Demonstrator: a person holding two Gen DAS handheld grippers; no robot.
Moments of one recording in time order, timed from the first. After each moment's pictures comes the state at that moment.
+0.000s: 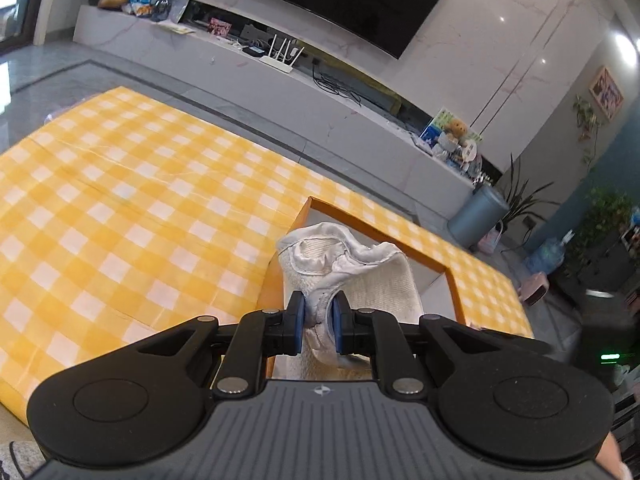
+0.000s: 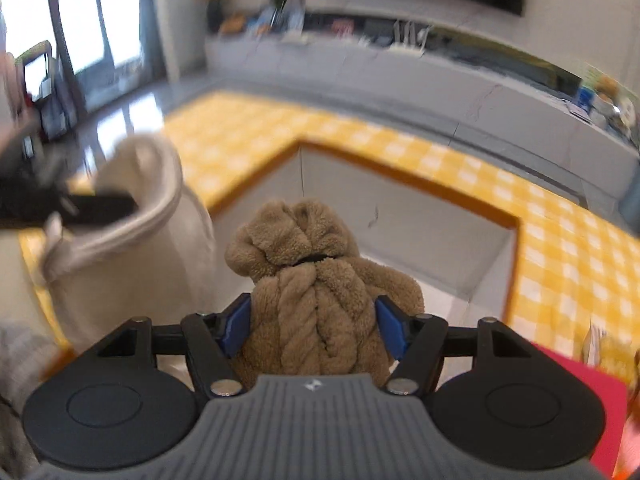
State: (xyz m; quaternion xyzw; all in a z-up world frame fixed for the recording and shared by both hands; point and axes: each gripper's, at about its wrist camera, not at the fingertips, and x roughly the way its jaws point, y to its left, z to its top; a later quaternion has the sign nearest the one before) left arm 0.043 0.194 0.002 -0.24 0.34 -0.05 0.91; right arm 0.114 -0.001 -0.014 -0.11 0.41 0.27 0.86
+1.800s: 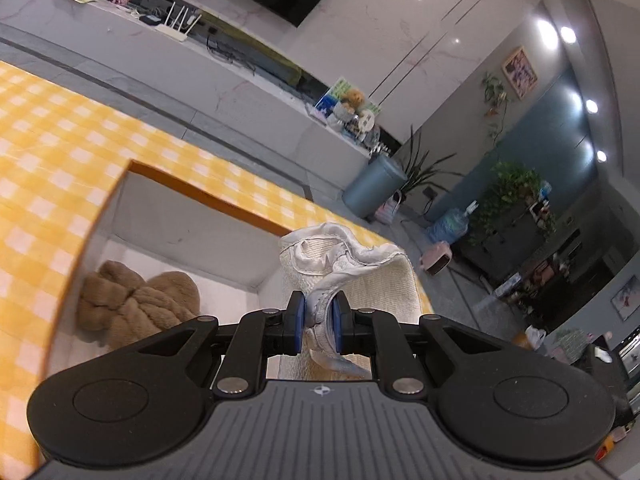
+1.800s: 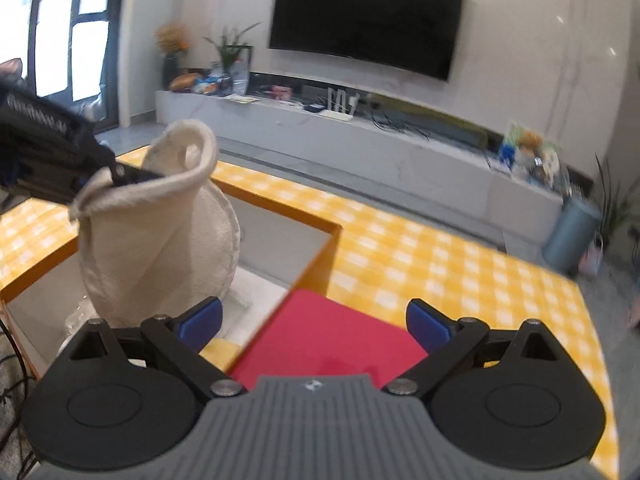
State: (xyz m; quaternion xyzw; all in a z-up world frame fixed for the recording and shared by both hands) left arm 0.085 0.102 -0.003 -0.26 0.34 -0.20 0.88; right arm 0.052 -0.139 0.020 -0.10 0.29 0.19 0.93
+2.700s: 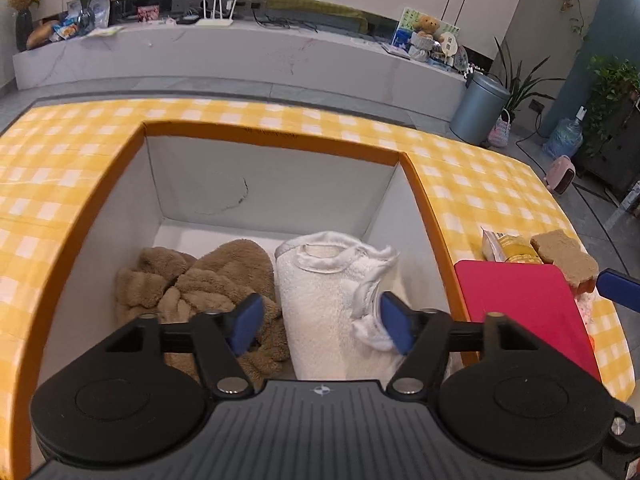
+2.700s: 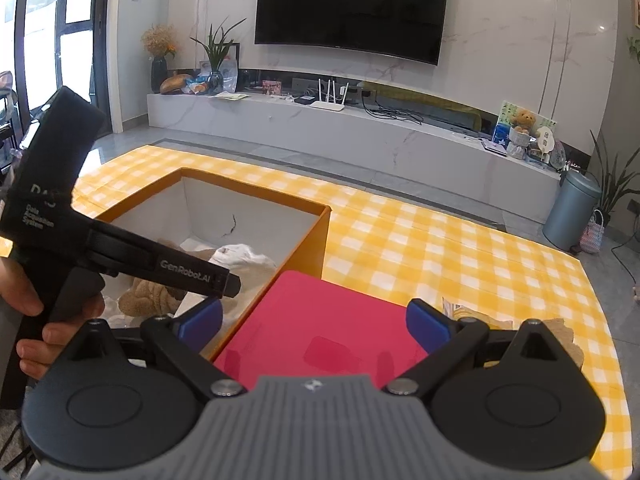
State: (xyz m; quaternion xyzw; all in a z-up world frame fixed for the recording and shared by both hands) left arm 0.108 0.043 -0.051 -0.07 0.42 -0.07 0.90; right arm 0.049 -0.149 0.010 -0.08 0.31 0.18 0.93
